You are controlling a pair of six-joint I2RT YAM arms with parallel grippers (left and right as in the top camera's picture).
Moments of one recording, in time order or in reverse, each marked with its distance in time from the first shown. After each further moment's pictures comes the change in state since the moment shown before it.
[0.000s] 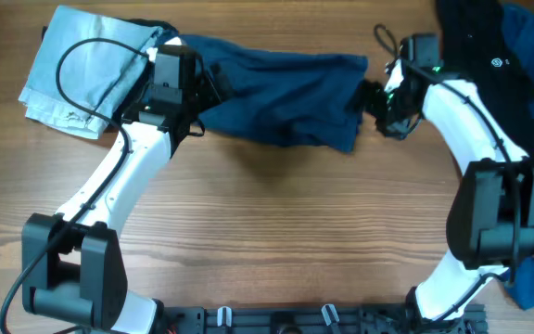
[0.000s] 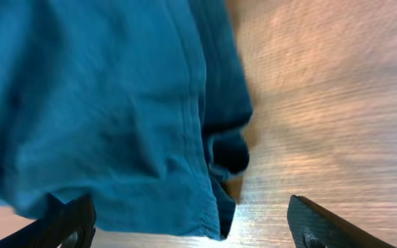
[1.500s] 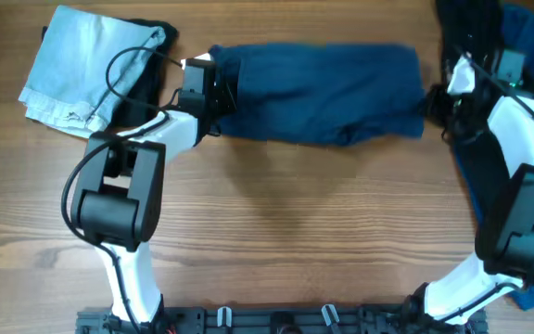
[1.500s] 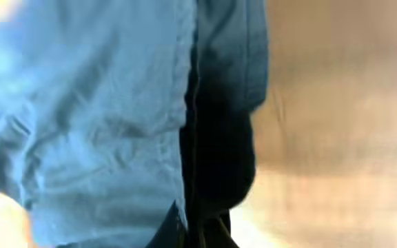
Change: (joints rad) left arm -0.003 0.416 0.029 0.332 0.104 0.104; right arm -0.334 -0.049 -0.044 0.174 -0.183 -0.360
